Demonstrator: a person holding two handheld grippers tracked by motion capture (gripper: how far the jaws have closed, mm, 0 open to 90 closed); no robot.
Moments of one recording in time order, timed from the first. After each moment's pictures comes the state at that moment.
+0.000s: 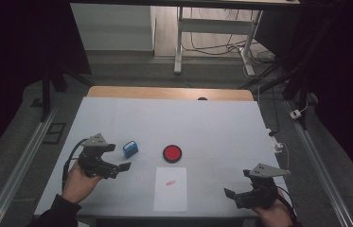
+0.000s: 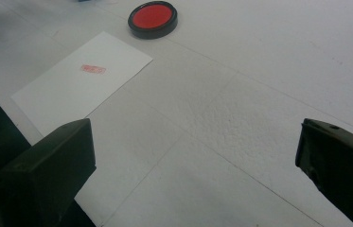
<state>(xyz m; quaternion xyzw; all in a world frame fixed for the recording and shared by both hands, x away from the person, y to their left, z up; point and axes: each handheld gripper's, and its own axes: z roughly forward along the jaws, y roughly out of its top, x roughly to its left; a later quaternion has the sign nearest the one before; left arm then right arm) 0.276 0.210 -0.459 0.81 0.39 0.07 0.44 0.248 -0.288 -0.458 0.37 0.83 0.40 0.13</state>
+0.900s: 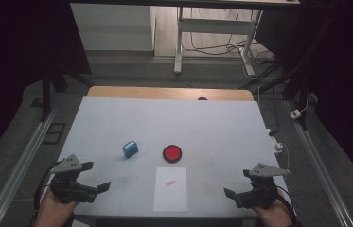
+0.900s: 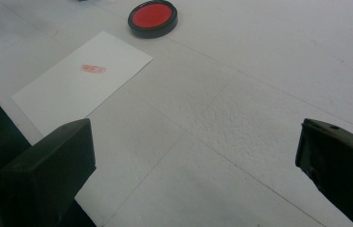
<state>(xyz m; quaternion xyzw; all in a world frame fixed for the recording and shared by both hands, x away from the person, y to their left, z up) 0.206 0.250 -0.465 0.79 0.42 0.10 0.43 0.249 -0.288 -0.459 0.37 0.83 0.40 0.13</state>
